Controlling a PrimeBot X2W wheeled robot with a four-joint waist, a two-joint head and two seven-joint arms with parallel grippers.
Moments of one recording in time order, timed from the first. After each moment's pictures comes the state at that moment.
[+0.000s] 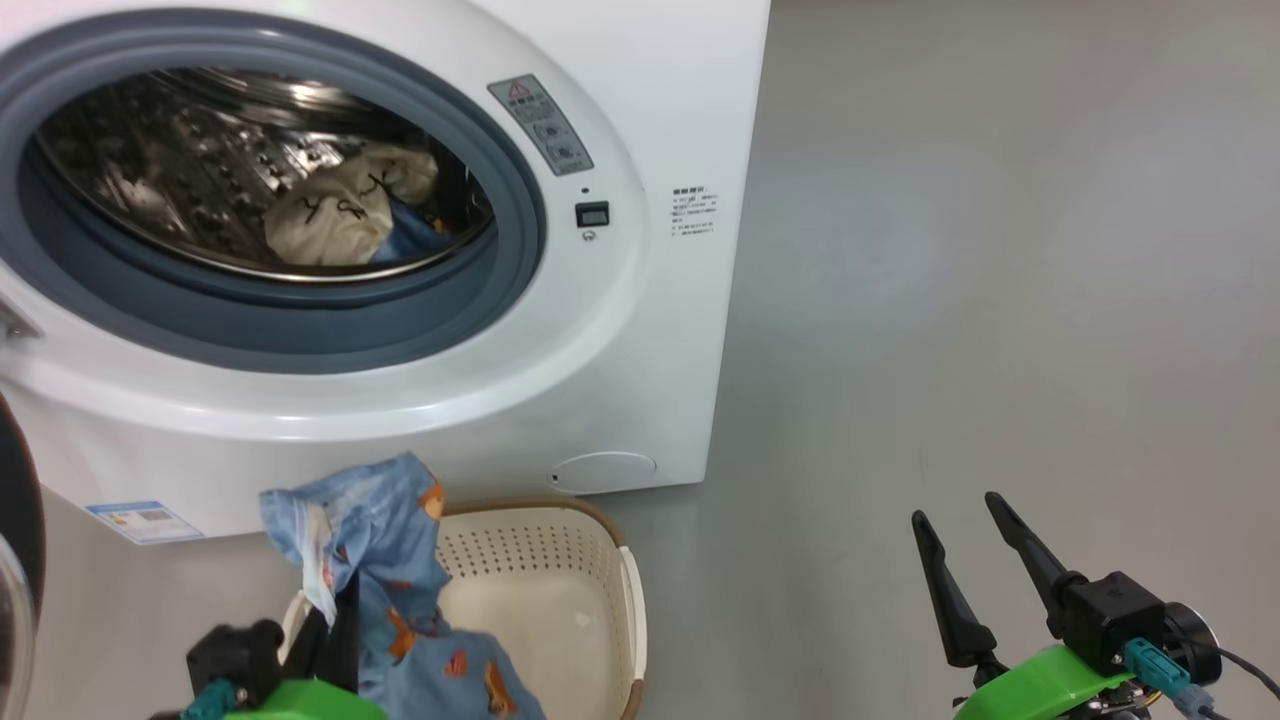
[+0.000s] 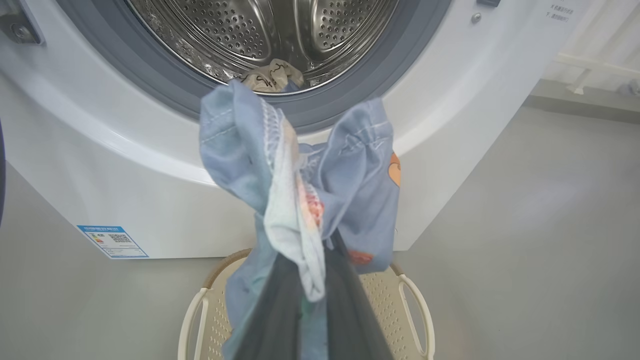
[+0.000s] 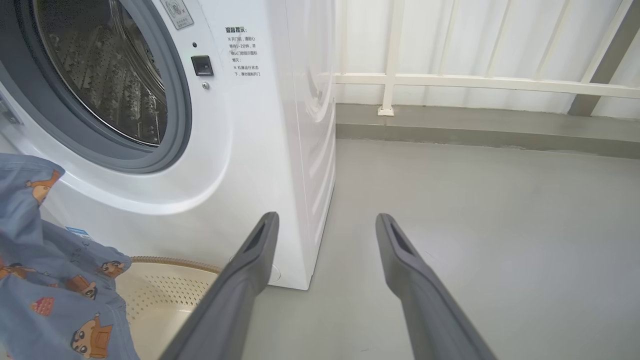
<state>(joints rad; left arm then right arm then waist) -0.12 0.11 -0.17 0.42 -0.35 0.01 -0.25 -0.02 -0.06 0.02 0.12 0.08 0.13 -0.21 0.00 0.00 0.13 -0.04</state>
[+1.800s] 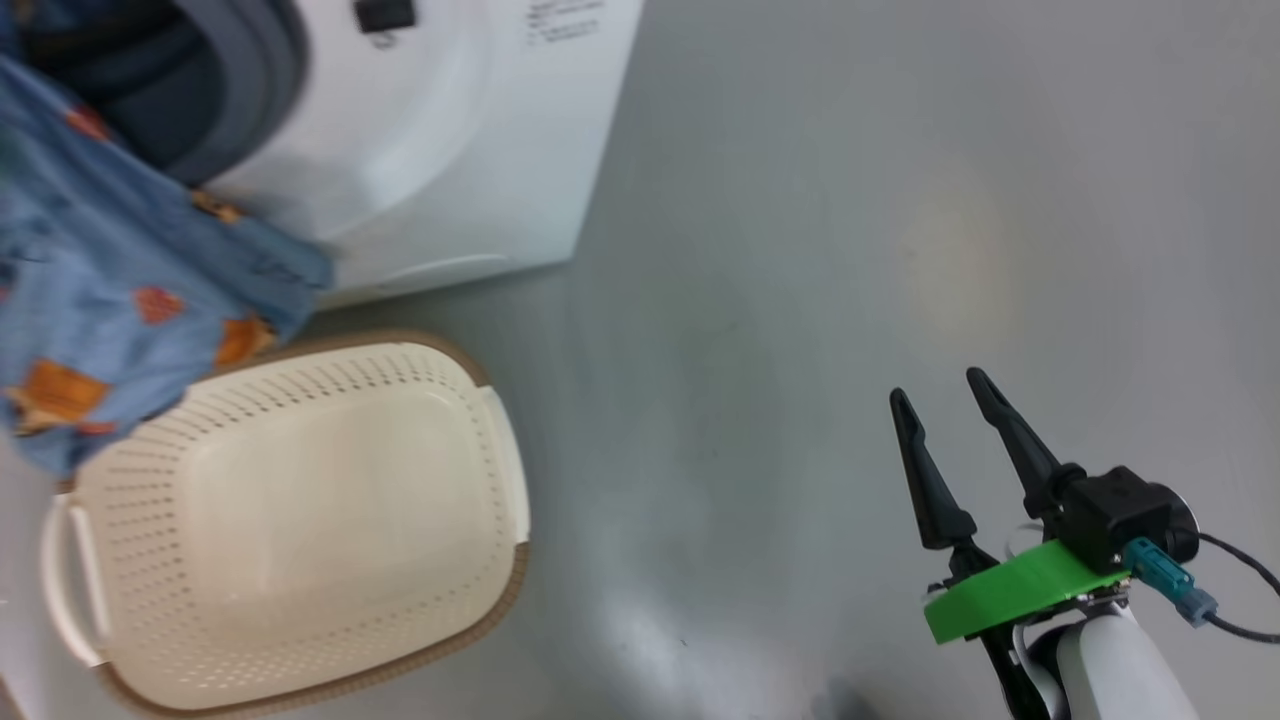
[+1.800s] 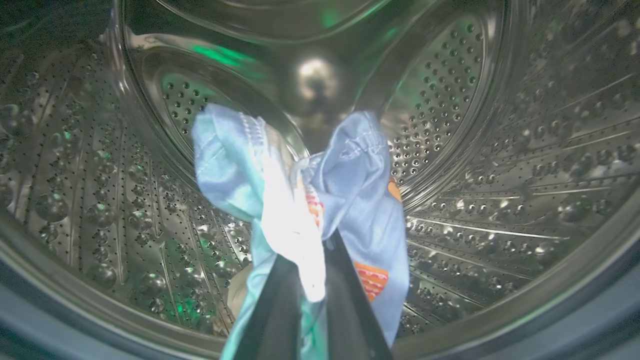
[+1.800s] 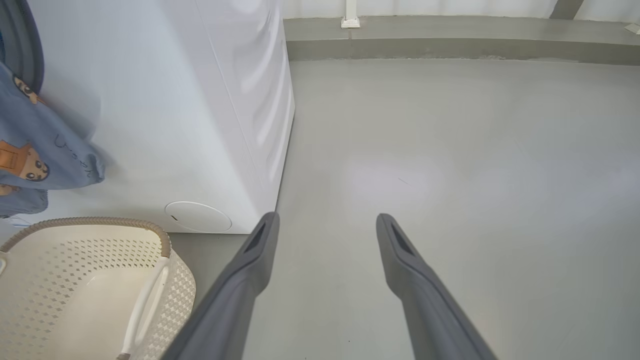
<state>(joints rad) -0.98 0.30 0.04 0.58 -0.29 -0.05 -0.17 -0.19 -0.06 0.05 0.14 0.12 0.13 -0.25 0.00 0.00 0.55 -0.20</state>
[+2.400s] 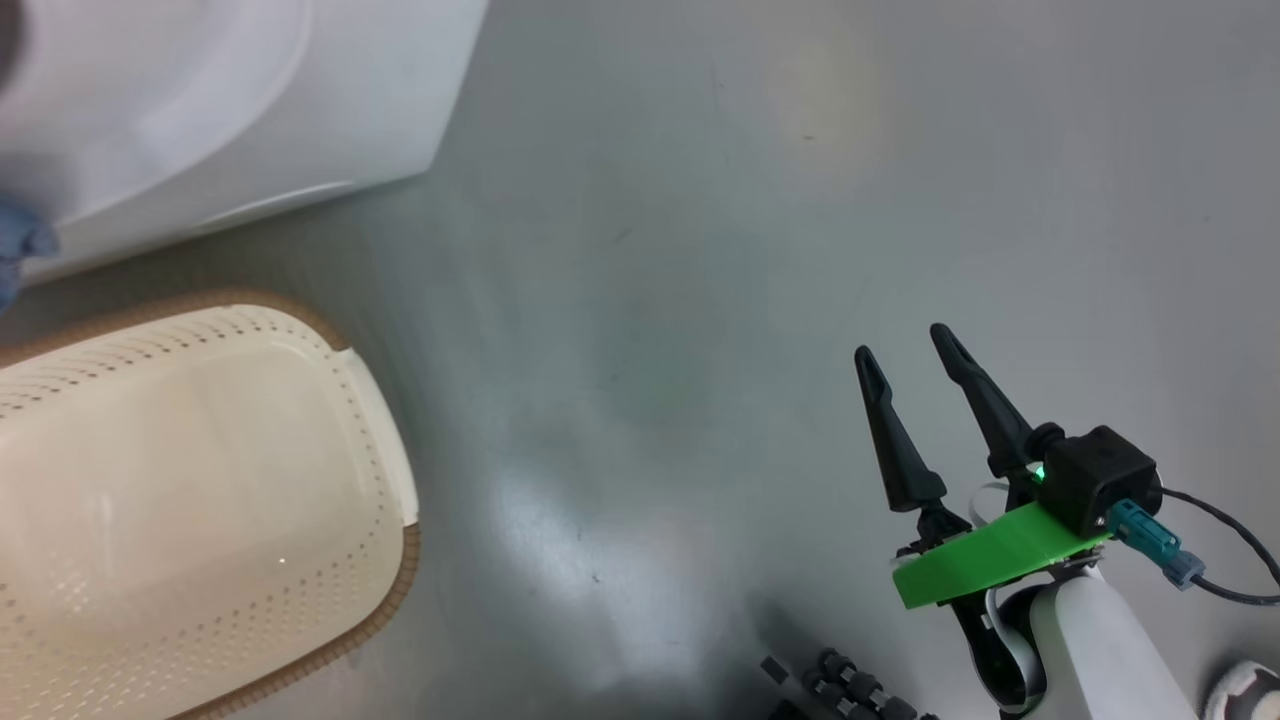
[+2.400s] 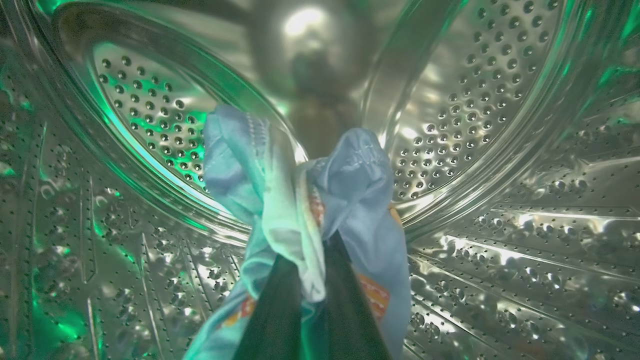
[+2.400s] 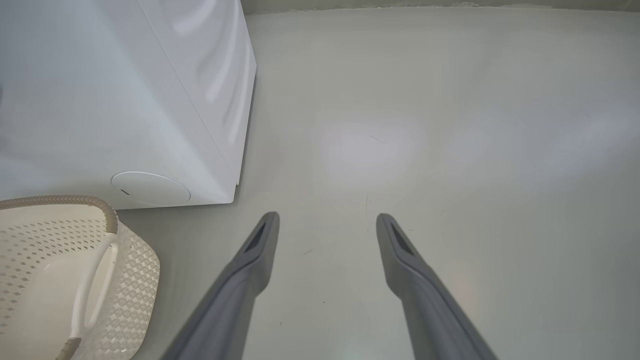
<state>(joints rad) -1.45 0.46 -0.02 0.92 -0.19 -0.07 -0.20 -0.26 -0.05 0.11 0.14 0.19 0.13 -0.25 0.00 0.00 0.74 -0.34</state>
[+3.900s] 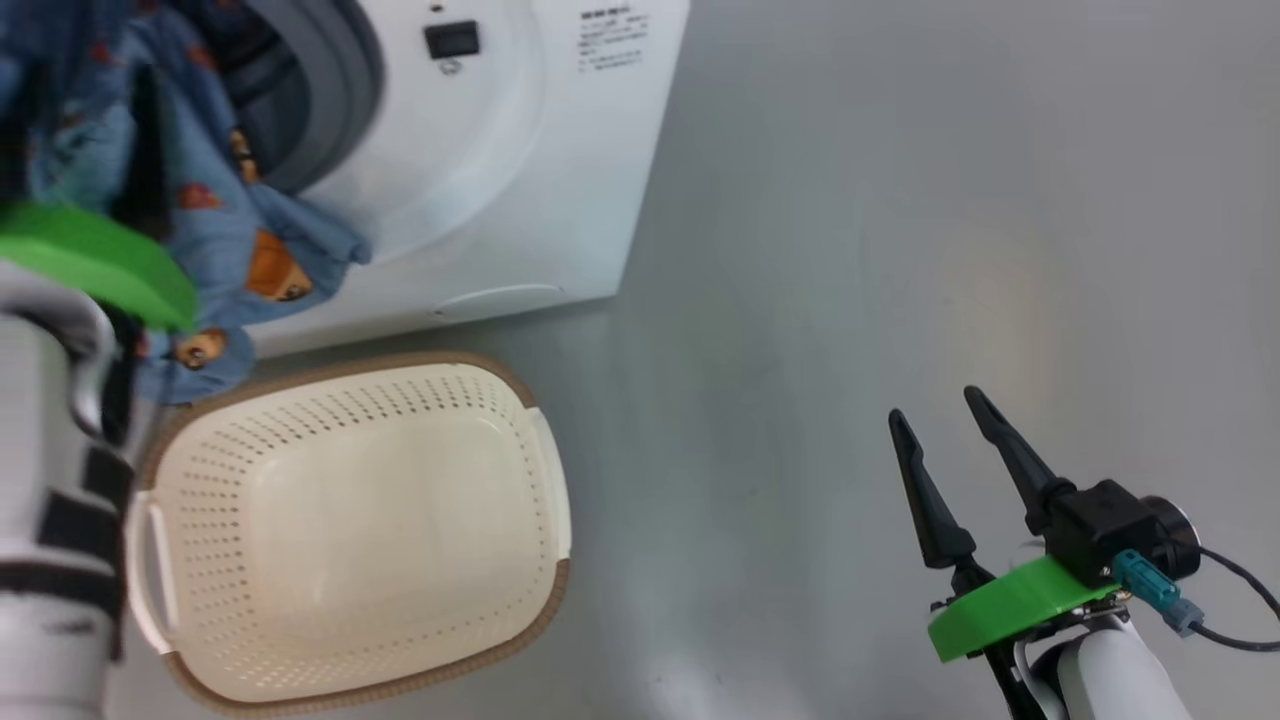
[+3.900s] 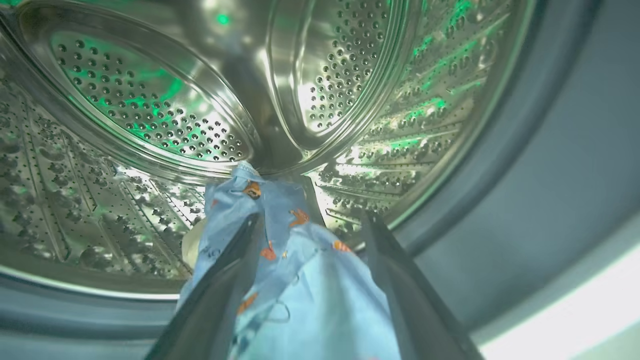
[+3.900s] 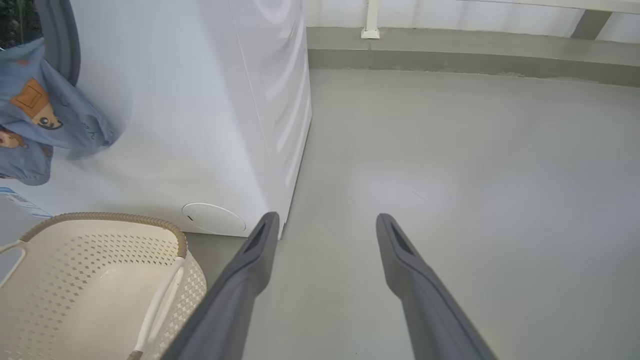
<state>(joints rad) -0.94 0.27 -0.12 0.78 -0.23 -0.12 -0.26 -0.19 -0.07 0.06 0.17 0.09 0.13 -0.25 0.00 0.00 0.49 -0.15</state>
